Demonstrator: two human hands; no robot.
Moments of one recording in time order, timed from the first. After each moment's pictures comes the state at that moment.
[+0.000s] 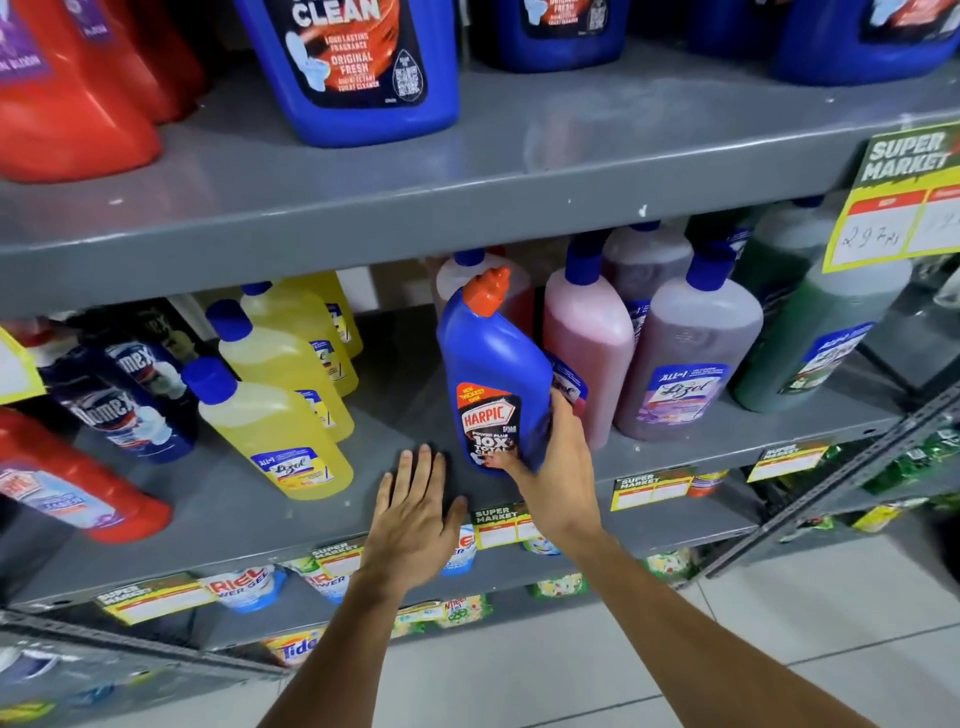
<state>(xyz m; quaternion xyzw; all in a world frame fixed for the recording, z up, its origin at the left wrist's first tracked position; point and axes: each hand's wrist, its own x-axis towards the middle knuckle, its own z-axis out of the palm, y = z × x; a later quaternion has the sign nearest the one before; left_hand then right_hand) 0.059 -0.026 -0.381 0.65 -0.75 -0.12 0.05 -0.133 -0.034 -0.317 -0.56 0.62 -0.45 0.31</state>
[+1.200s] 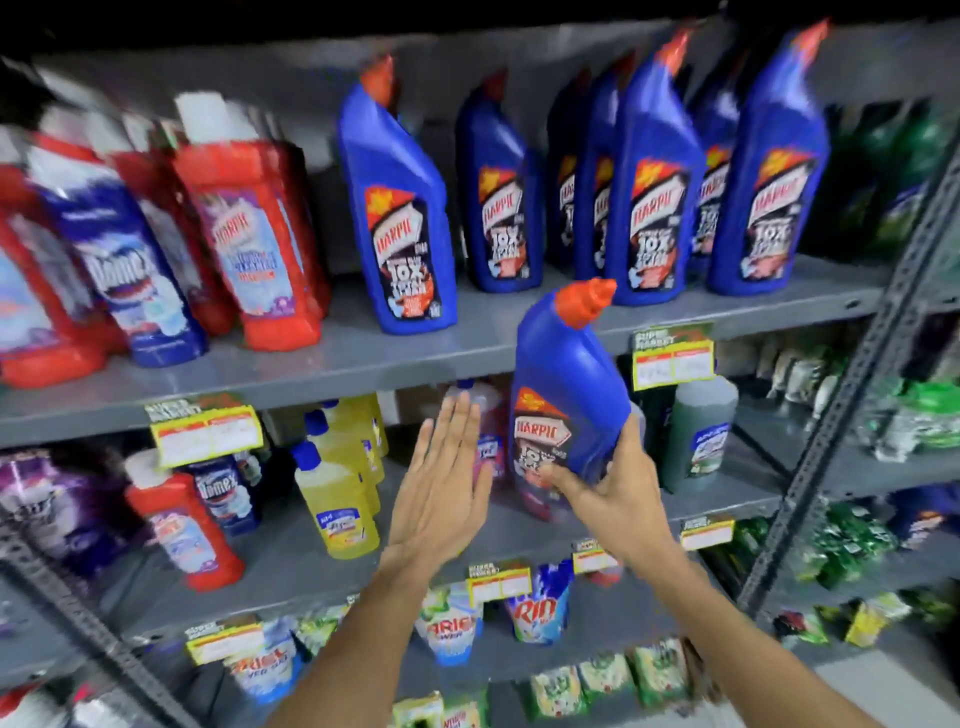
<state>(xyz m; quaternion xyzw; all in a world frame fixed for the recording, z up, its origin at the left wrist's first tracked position) -0.003 0.040 -0.152 0.52 -0.80 0.11 0.28 -0.213 0.080 -0.135 -0.61 0.52 -0.56 0.20</state>
